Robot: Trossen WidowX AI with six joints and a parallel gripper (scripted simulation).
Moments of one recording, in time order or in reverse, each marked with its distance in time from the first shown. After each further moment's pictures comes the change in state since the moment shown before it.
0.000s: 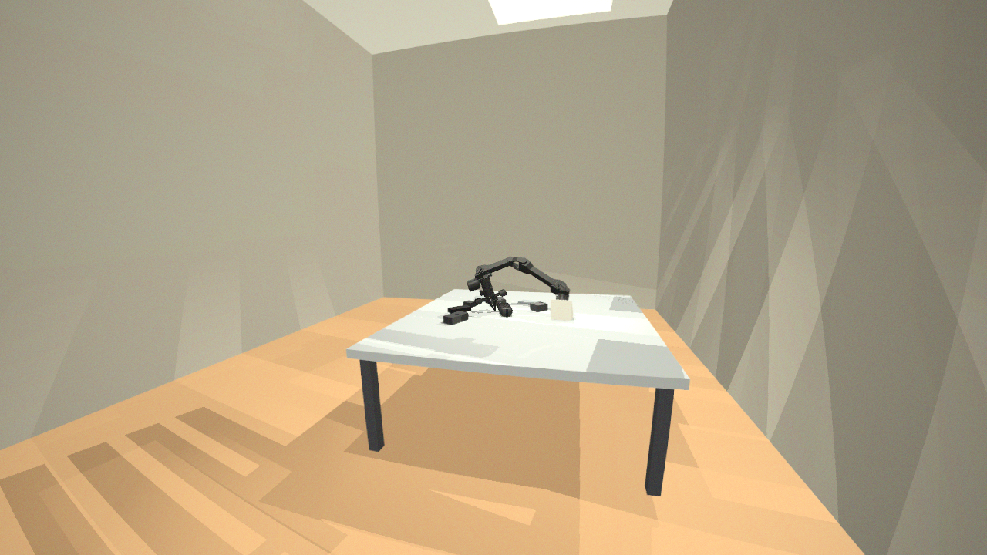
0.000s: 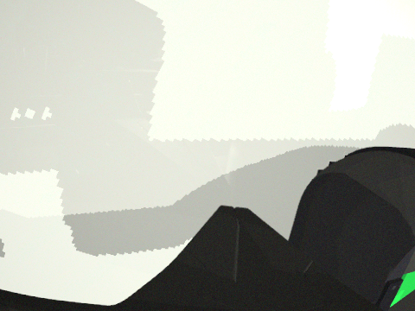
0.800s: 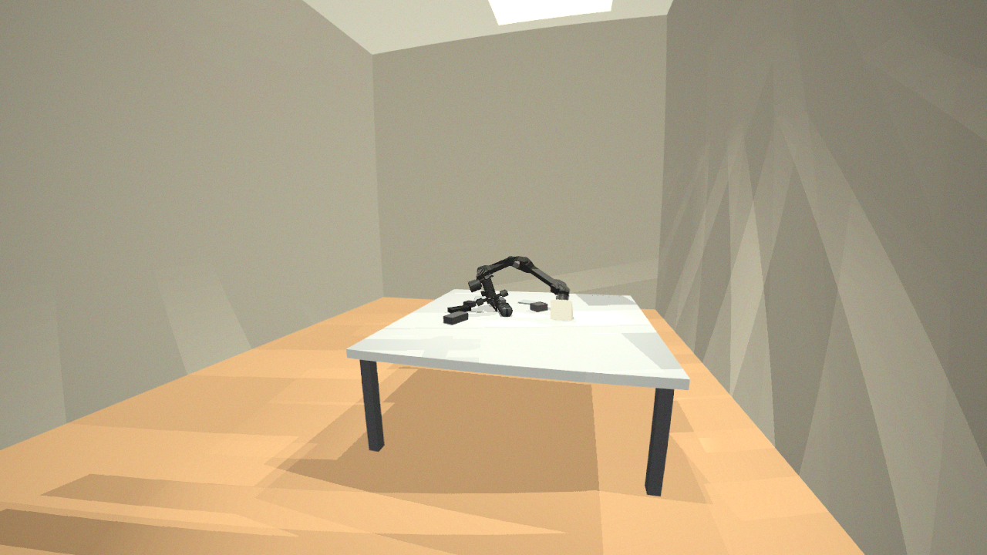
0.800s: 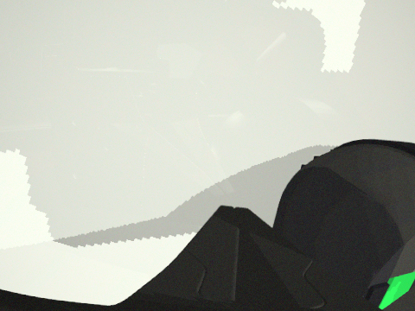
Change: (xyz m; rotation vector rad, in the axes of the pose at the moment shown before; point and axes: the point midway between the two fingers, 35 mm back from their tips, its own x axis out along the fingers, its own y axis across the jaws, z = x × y) arm 0.005 -0.008 -0.003 -0.004 -0.001 -0.007
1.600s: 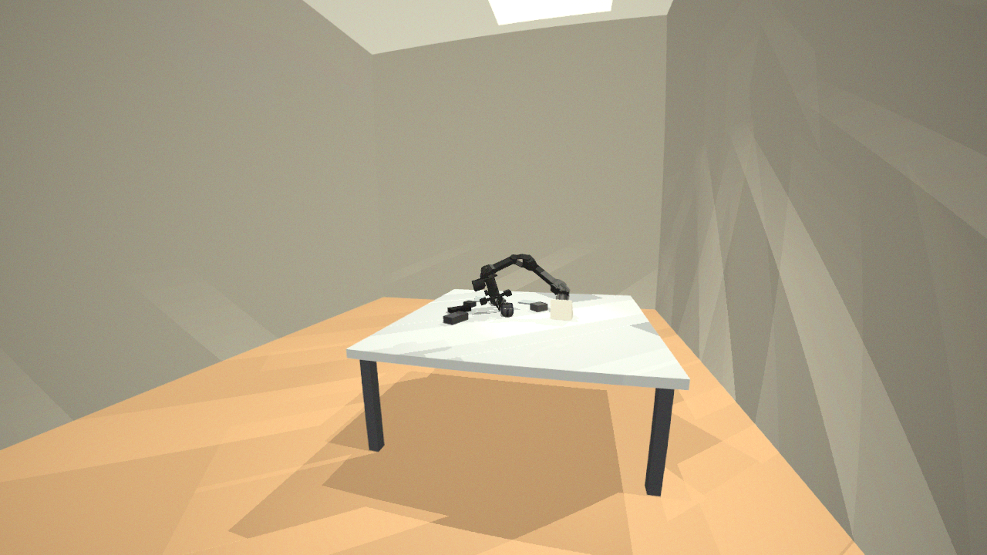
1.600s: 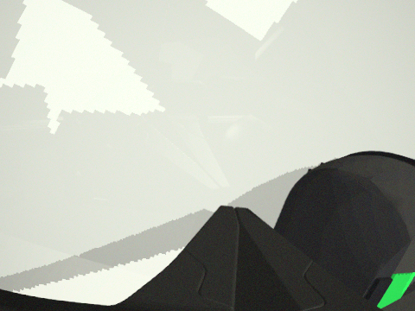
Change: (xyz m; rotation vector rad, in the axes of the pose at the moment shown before) arm 0.004 -0.019 -0.002 0.008 -0.005 0.008
